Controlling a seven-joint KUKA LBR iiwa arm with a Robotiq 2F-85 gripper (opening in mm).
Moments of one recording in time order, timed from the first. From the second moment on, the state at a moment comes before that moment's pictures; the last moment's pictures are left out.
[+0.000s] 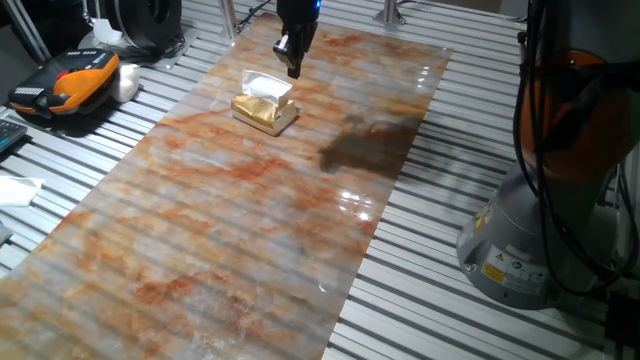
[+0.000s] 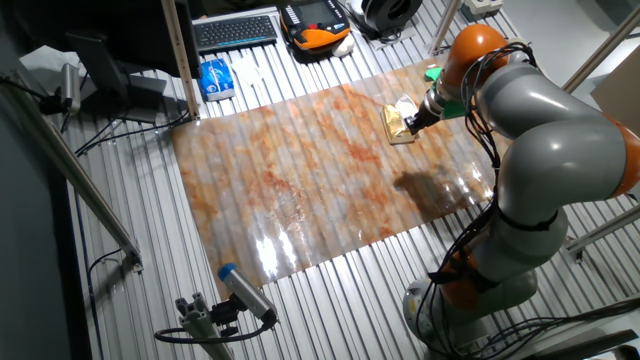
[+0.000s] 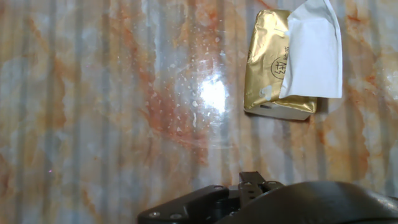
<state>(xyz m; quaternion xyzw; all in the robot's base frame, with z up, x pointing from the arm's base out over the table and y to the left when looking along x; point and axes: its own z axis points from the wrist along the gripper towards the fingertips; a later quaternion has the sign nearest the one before) 0.493 -0.083 0.218 0.01 1.00 0.04 0.06</state>
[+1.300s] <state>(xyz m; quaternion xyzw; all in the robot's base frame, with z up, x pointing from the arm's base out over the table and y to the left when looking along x) 0.504 -0.073 0.220 0.05 1.00 0.03 0.05</state>
